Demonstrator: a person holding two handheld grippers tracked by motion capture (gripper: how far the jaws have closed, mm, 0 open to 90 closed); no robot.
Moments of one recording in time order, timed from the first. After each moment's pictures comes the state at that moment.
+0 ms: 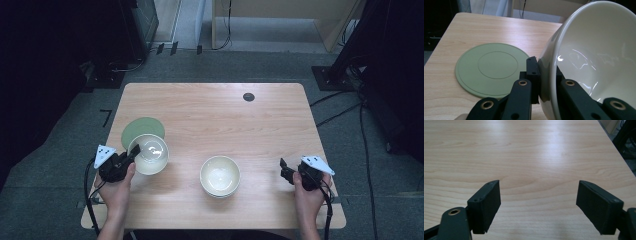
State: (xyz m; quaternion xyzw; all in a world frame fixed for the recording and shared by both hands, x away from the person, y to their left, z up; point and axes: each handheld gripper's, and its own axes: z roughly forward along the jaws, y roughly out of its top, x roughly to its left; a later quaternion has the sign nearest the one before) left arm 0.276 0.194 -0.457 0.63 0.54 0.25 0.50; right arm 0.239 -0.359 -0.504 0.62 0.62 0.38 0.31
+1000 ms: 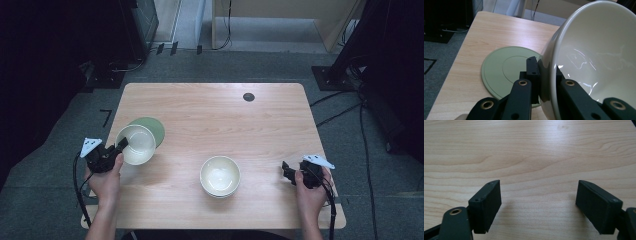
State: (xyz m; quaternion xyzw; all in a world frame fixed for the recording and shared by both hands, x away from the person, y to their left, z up) left arm 0.304 0.228 -0.456 0.60 0.58 0.25 0.49; right arm 0.253 -0.376 -0.523 0.65 0.63 0.34 0.25
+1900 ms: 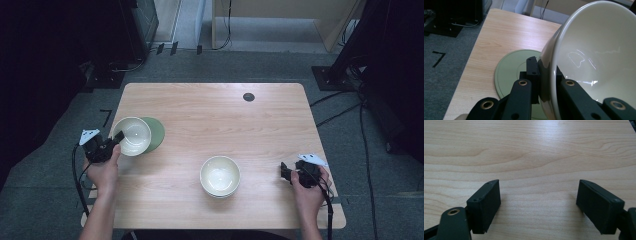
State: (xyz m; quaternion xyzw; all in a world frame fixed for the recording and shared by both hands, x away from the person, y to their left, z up) left arm 0.334 0.242 -0.457 0.59 0.61 0.25 0.47; right arm 0.256 -0.367 -0.524 0.64 0.65 0.30 0.27
